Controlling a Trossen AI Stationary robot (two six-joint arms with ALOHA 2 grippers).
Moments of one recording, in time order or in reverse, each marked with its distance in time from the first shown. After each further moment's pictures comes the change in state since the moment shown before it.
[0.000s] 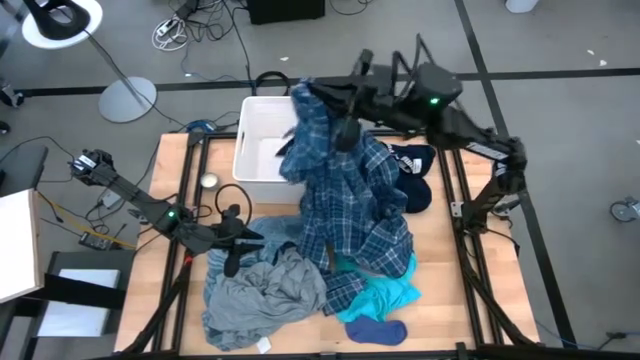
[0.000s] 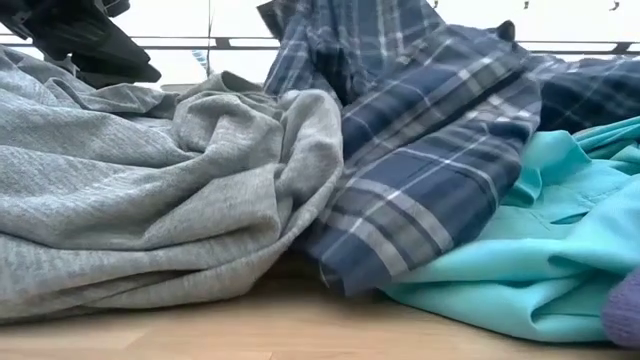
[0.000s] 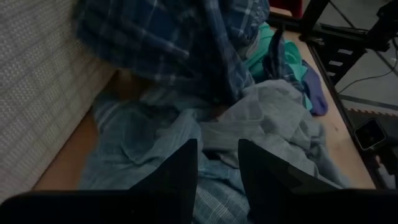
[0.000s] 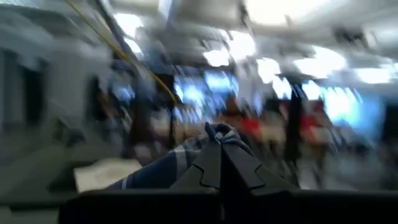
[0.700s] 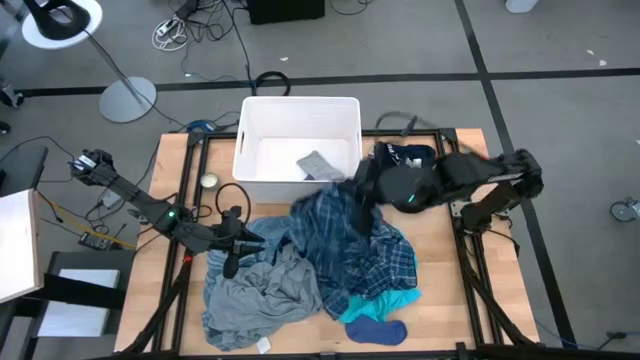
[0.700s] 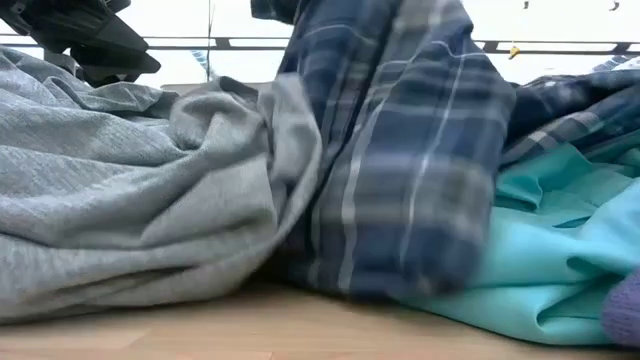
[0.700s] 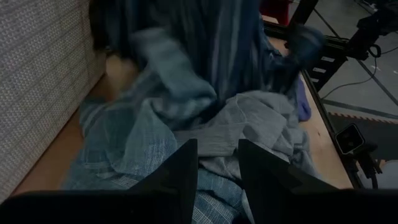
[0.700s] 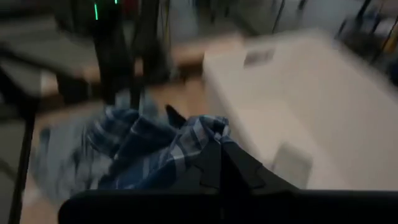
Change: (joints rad) left arm 0.000 0.000 0.000 0.039 0.037 -0.006; right arm 0.374 -0.093 -0.169 -0.838 0.491 0.443
